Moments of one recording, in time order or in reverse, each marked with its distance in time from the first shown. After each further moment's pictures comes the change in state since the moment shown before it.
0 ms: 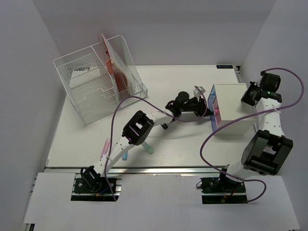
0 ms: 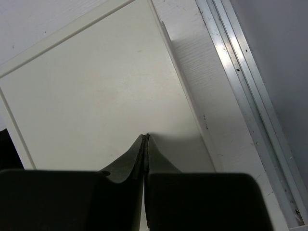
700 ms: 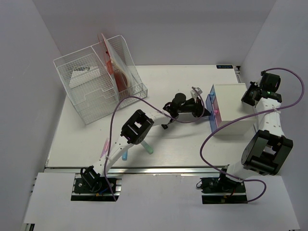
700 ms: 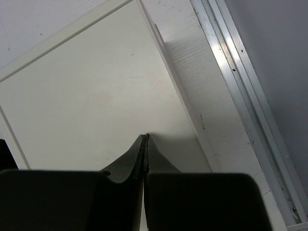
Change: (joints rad) left arm 0.018 -0.026 -0.104 0.114 0.015 -0.025; right arm 0.000 0.000 0.000 0.000 0.016 0.000
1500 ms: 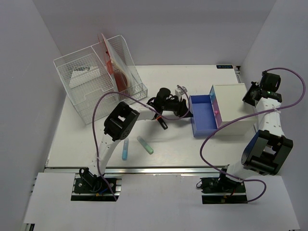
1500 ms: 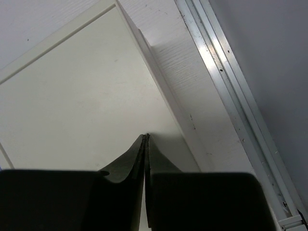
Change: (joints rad) left arm 0.121 -0.368 -0.487 -0.141 0.092 0.184; right arm 0.001 0.000 0.003 0.000 0.055 0.000
